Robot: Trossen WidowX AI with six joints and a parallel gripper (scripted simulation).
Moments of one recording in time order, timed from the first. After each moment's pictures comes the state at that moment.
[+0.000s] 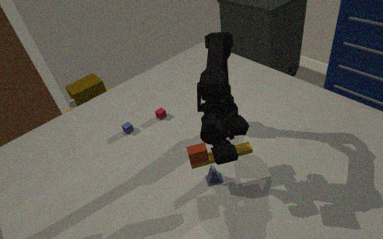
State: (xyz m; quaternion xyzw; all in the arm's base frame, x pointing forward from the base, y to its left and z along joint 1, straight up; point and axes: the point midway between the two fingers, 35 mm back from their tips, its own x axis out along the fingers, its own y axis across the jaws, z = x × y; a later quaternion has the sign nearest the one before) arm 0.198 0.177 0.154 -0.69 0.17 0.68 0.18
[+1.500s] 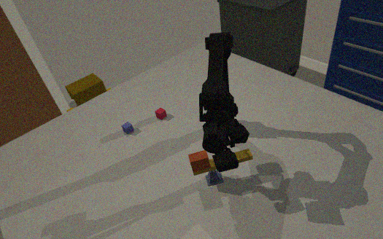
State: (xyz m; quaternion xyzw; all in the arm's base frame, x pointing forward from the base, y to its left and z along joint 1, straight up) arm 0.197 0.177 0.118 -0.69 0.17 0.68 0.18
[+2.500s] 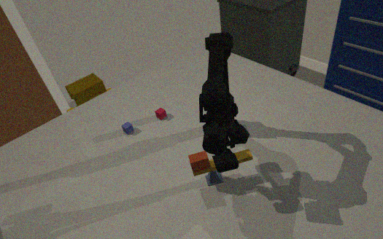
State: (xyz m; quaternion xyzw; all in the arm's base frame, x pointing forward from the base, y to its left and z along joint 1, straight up) arm 0.197 0.177 0.116 -0.69 0.17 0.68 0.18
